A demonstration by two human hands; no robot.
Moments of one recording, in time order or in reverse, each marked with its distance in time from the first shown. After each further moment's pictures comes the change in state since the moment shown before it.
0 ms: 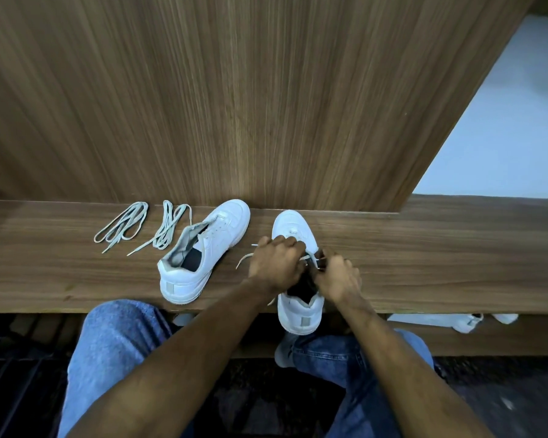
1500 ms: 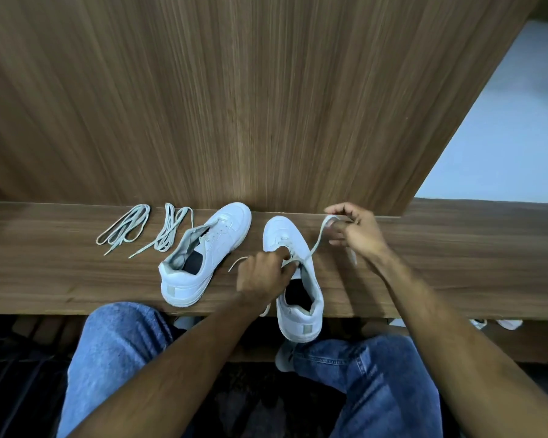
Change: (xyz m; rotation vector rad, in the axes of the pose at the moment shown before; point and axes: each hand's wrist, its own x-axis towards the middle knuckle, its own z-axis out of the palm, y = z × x) left_hand -0.019 -0.009 0.003 -0.220 -0.003 -0.336; right_hand 0.044 -0.012 -0.070 0.727 -0.053 -0.115
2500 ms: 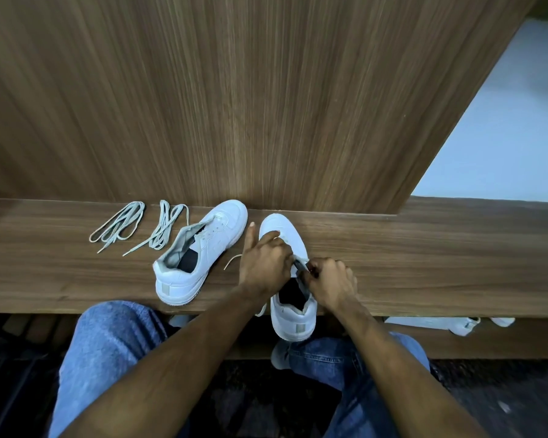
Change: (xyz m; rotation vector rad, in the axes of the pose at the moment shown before) left_hand 0.012 0.002 0.006 0.093 0.136 0.250; right_hand -0.052 0.048 0.048 -0.831 -0.012 0.017
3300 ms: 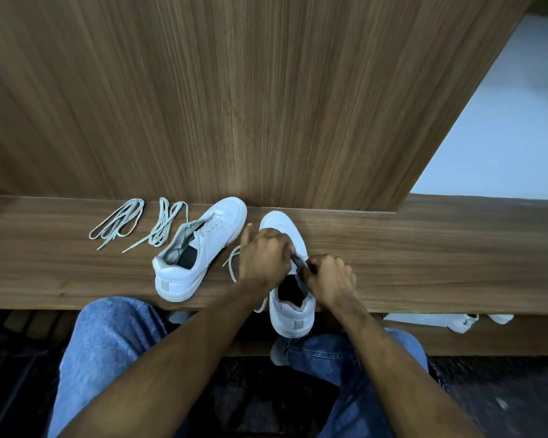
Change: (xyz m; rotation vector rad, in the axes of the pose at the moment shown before) left_hand 0.005 0.004 -0.006 -0.103 0.023 -0.133; right_hand -0.003 -0.004 -0.001 0.021 -0.017 0.059
